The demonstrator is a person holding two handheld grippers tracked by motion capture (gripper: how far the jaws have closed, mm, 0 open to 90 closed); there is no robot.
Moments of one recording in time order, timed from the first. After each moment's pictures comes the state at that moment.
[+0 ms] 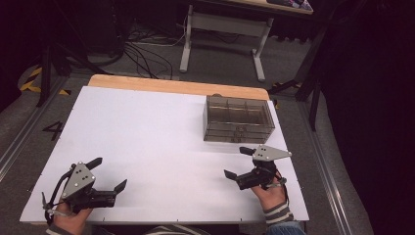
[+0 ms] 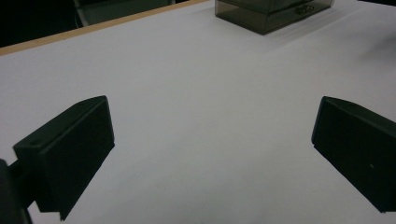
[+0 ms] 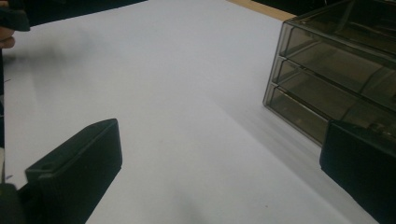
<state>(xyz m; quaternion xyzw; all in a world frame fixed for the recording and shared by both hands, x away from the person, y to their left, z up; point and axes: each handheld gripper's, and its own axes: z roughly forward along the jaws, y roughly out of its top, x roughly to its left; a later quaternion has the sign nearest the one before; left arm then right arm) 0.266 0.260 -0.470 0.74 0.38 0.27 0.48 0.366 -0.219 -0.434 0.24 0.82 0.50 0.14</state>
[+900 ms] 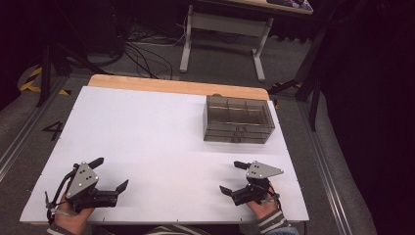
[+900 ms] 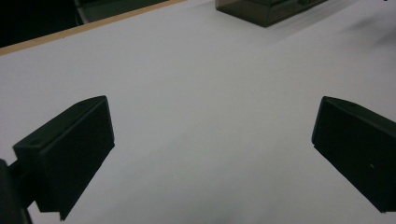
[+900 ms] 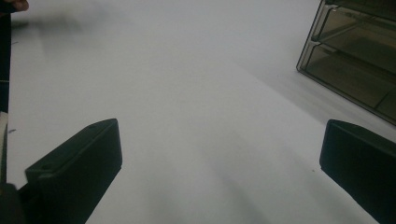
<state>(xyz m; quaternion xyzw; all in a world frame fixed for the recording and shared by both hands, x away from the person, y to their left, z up) 0.268 0.256 -0.474 0.75 0.38 0.28 0.47 0.345 -0.217 -0.481 0.22 0.83 0.50 0.13</state>
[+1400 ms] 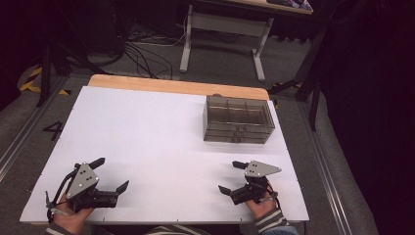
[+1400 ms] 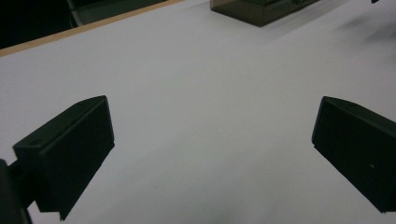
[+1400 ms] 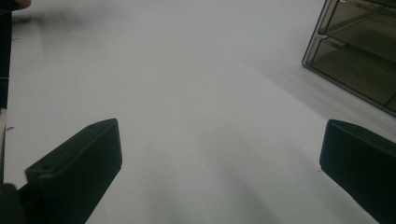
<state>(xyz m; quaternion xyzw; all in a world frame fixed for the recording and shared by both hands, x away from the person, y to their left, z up) 0.270 0.257 -0.477 0.75 0.37 0.27 0.48 0.349 -0.215 -0.483 0.22 0.83 0.49 0.12</state>
